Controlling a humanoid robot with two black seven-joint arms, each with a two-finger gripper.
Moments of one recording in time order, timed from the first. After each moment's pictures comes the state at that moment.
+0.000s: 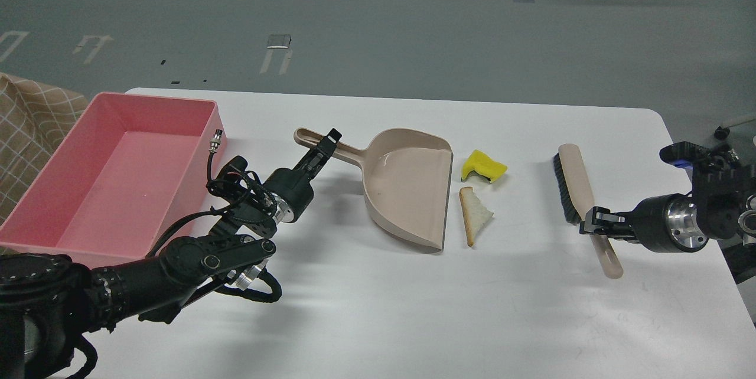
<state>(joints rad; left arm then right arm) -0.72 0.22 -0.07 -0.86 0.62 0.49 -0.49 0.94 -0.87 0.13 1.35 -0.99 0.49 -0.27</state>
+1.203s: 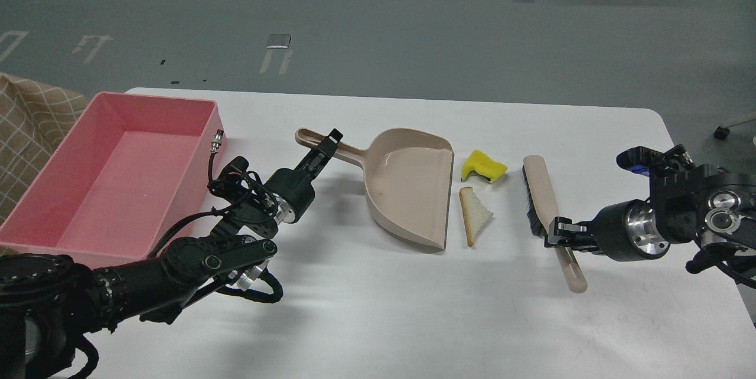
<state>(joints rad) -0.72 0.22 -0.07 -0.86 0.62 0.49 -0.49 0.95 -0.78 0.14 1.47 -0.87 0.49 -0.45</state>
